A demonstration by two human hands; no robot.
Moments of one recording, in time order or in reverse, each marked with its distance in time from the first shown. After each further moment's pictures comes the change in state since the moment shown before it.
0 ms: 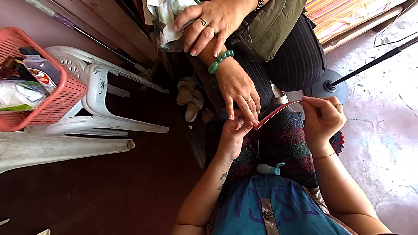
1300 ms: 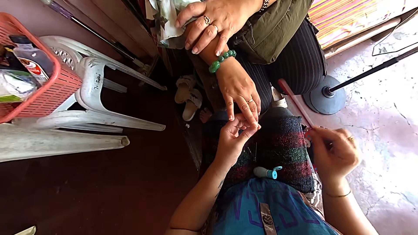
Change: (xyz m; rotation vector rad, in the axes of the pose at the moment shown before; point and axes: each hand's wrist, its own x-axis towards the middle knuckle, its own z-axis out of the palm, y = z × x) left_hand -0.009 0.011 0.013 0.289 0.056 0.084; right_hand -0.030 -0.023 -0.054 -0.020 -0.118 0.076
